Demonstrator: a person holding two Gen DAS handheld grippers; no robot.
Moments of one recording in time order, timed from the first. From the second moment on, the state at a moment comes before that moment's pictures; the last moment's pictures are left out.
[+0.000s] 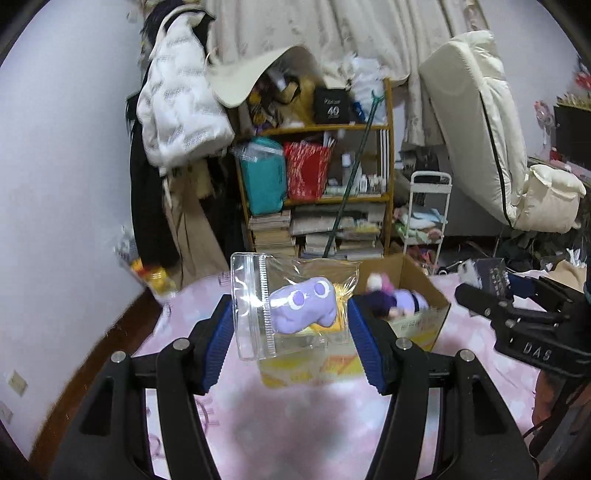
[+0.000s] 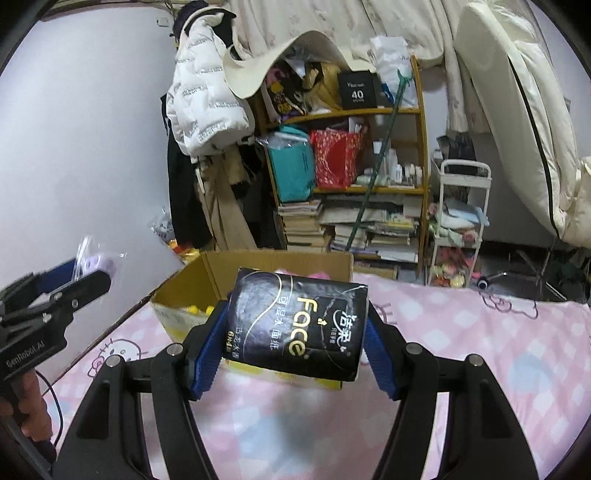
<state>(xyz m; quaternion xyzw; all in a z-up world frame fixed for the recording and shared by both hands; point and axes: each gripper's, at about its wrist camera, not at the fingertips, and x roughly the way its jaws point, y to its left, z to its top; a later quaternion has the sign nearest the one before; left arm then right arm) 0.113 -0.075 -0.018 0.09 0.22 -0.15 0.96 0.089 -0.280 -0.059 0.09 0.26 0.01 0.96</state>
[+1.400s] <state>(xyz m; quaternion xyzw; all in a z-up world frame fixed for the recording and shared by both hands) 0.205 -0.069 -0.057 0.07 0.28 -0.14 0.95 0.191 -0.298 -0.075 0.18 0.28 0.03 0.94</state>
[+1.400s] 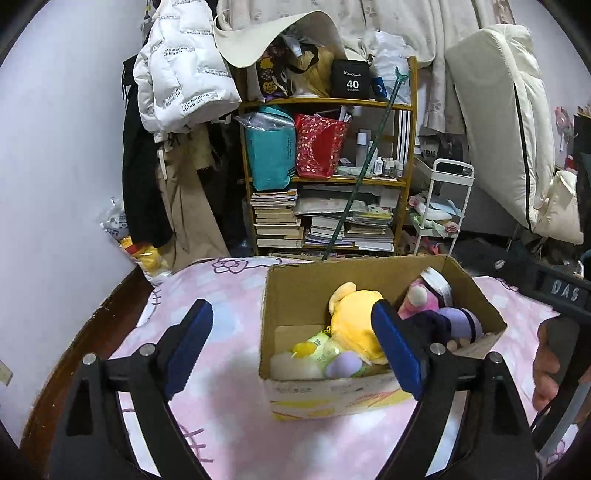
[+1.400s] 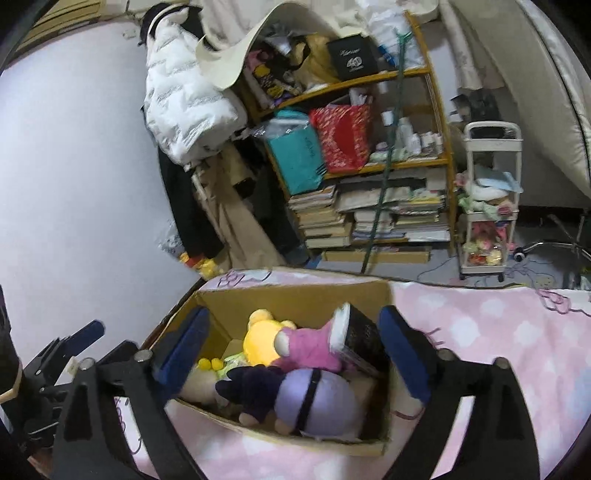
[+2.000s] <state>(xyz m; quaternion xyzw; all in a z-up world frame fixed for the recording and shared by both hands) 0.078 -0.027 0.041 0.07 0.18 -0.09 0.98 0.085 -0.296 -0.007 0.09 0.24 0.00 0.97</state>
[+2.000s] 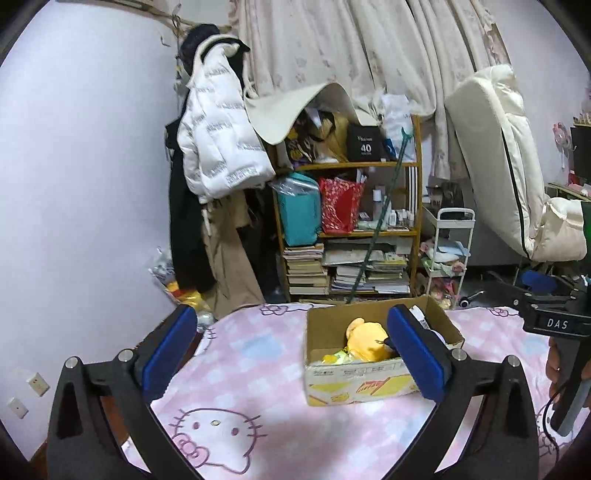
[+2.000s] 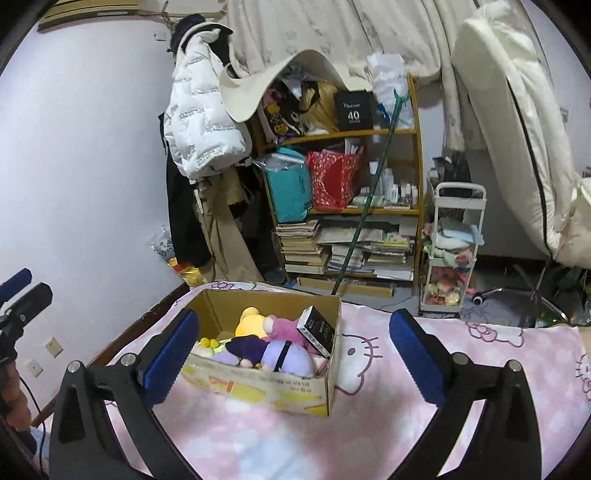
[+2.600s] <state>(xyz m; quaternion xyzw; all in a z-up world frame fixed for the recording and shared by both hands) -0.007 0.000 0.041 0.08 0.14 -0.07 0.98 -0.010 -0.275 0.021 0.07 0.17 -0.03 0.98</state>
